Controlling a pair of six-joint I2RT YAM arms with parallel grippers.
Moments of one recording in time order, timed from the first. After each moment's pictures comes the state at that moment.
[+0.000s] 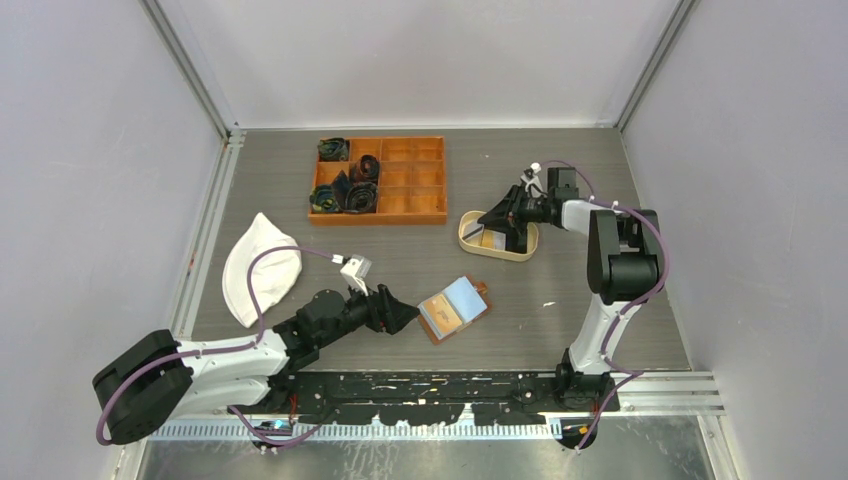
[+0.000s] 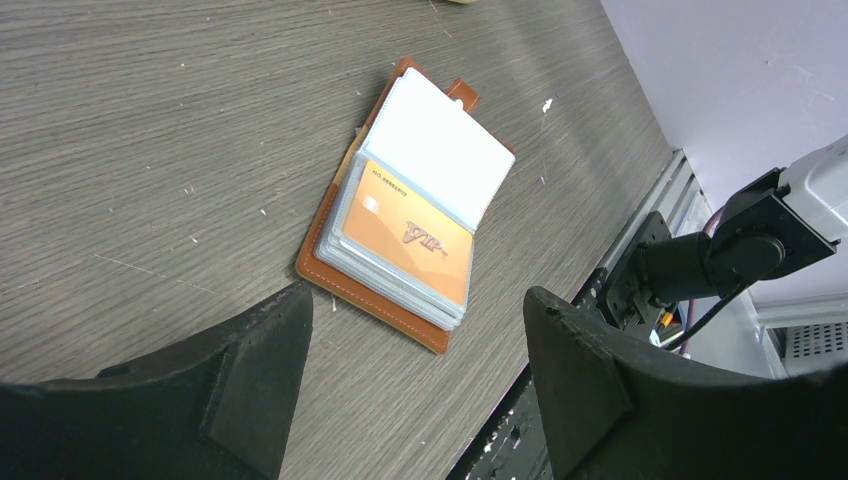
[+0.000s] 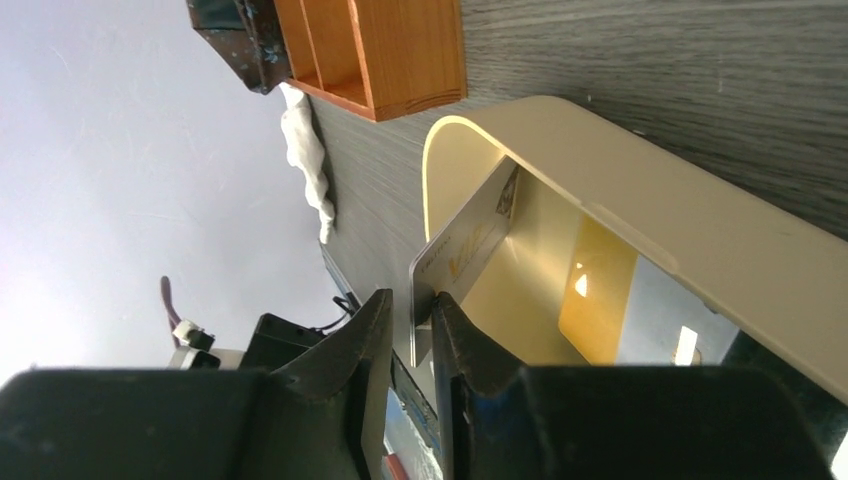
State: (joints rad) left arm -0.93 1.03 0.16 0.64 -0.01 -0.71; right arm -0.01 1.90 1.06 -0.05 -0.98 0.70
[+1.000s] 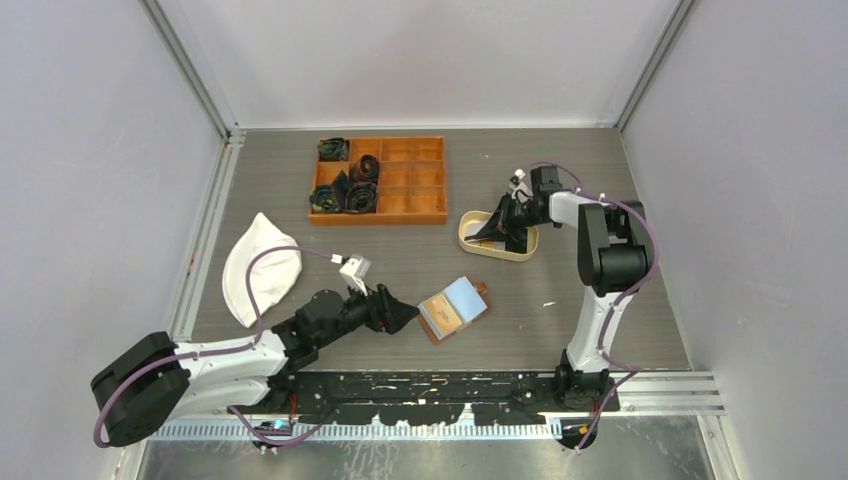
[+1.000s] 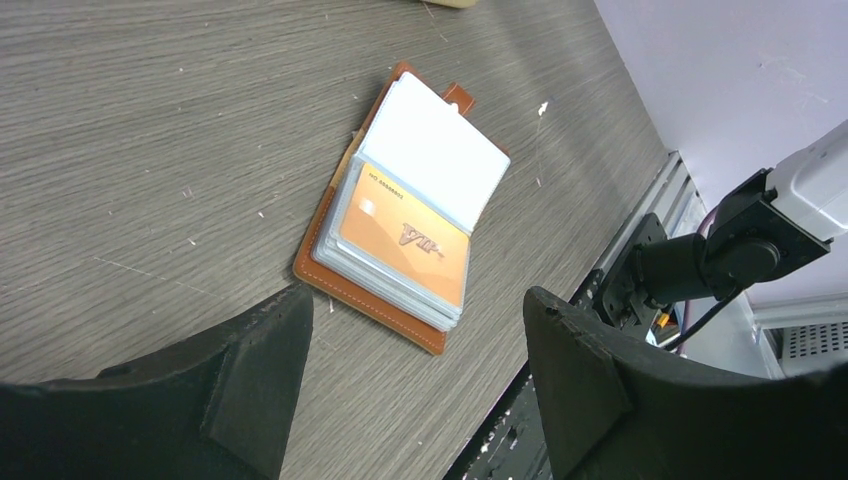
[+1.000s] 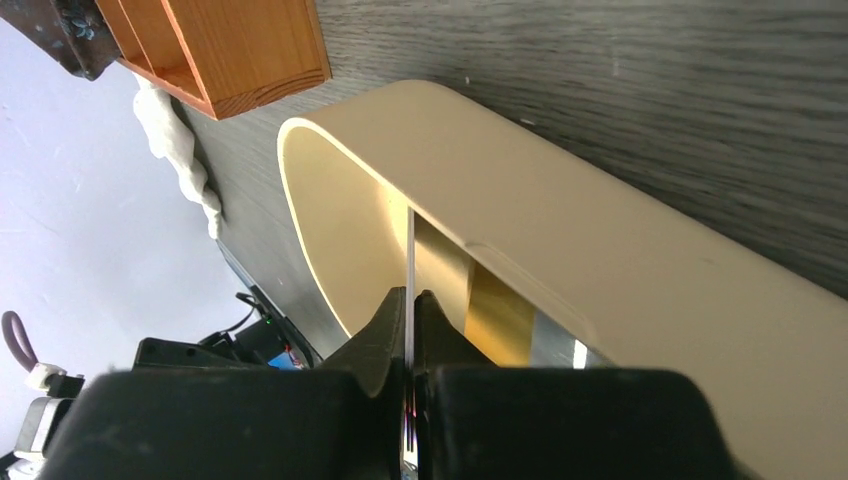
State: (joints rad) left arm -0.93 1.02 0.16 0.63 -0.01 -0.71; right arm 0.07 1.98 1.17 -0.32 -0.79 0.48
